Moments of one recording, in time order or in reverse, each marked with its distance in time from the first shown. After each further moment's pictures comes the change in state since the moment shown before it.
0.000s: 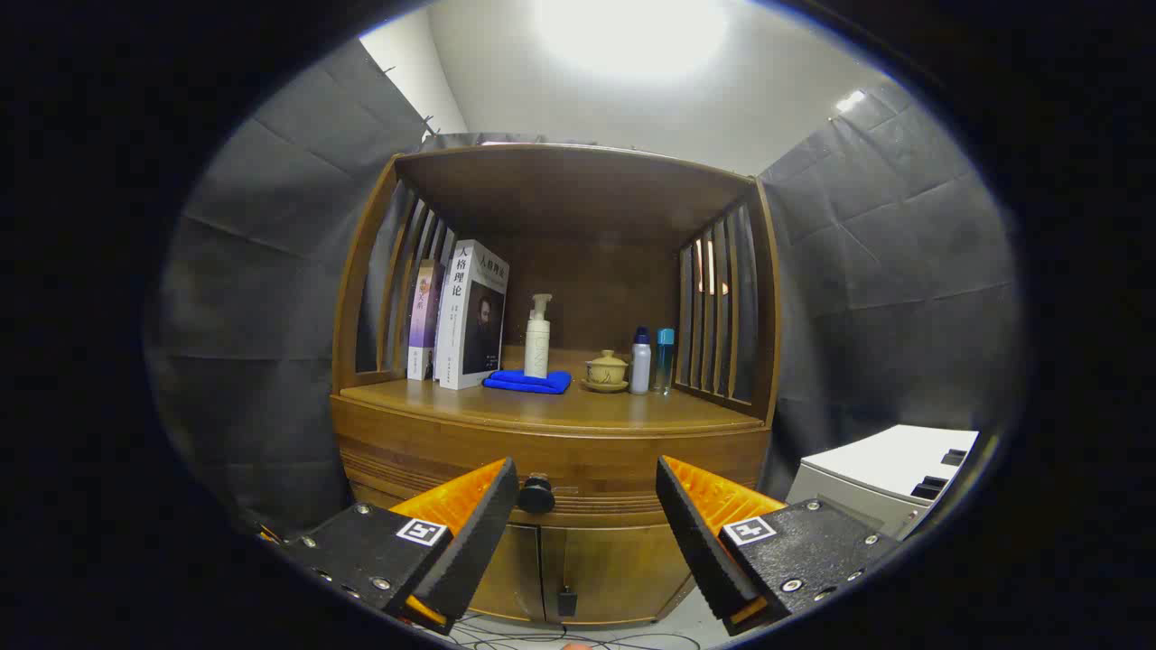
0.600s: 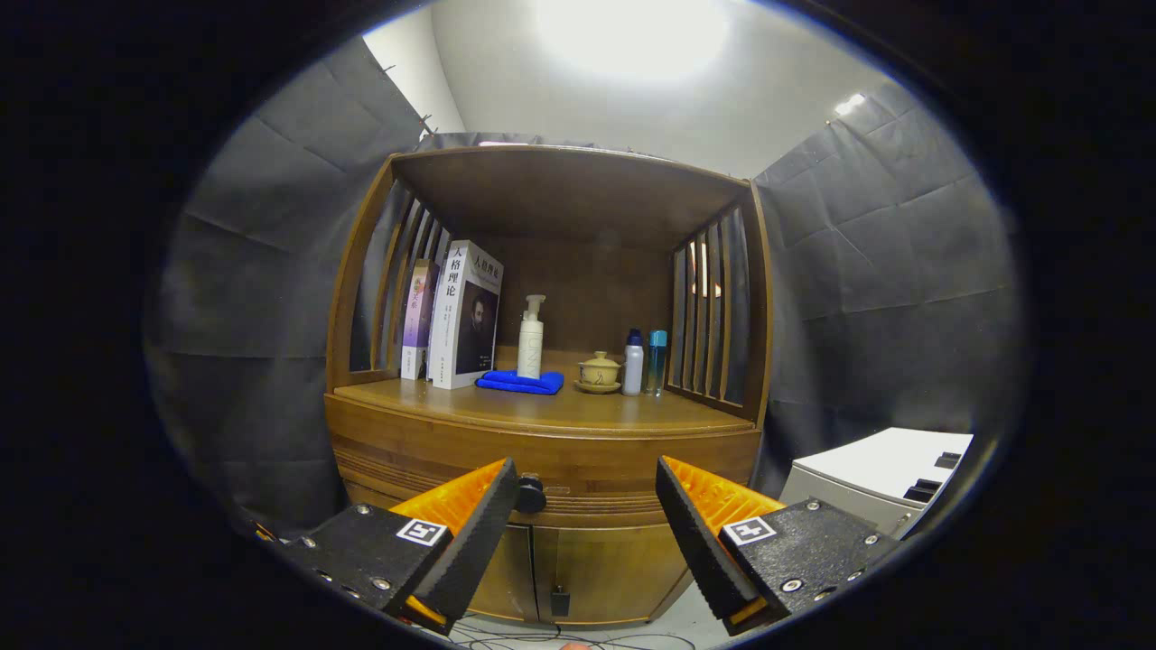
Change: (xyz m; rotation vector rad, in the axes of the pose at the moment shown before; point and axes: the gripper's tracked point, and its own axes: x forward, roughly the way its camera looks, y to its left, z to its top) arm -0.003 -0.005 0.001 -0.010 0.002 -0.014
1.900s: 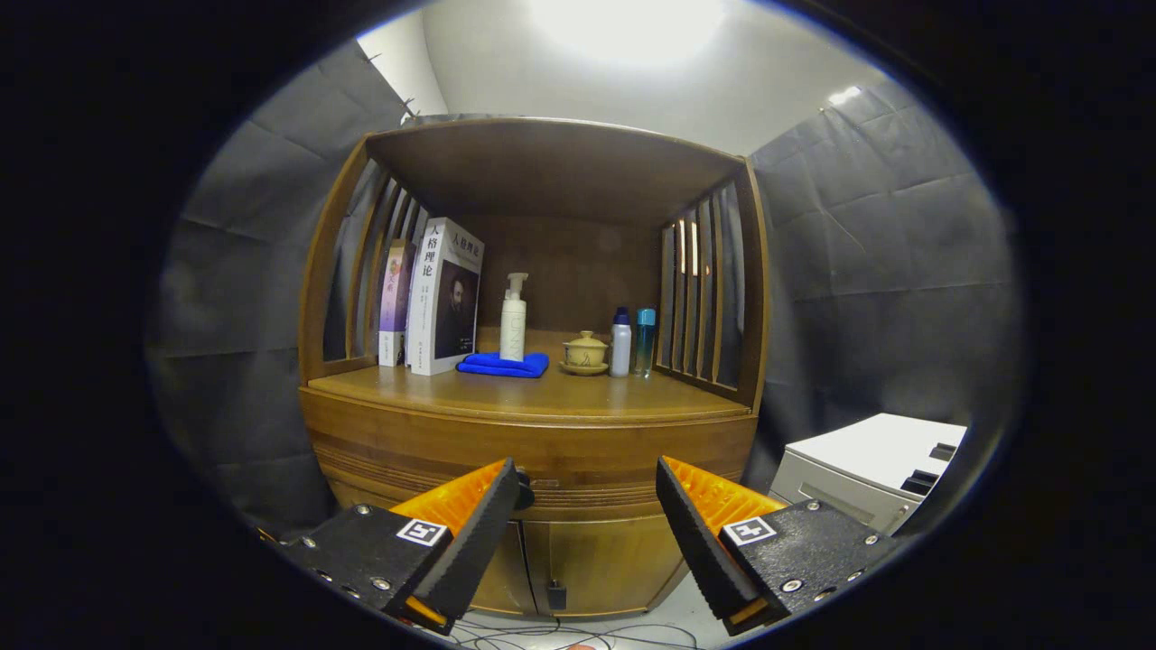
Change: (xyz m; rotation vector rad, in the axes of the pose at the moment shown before) arm 0.025 -0.005 -0.016 0.016 0.096 -0.060
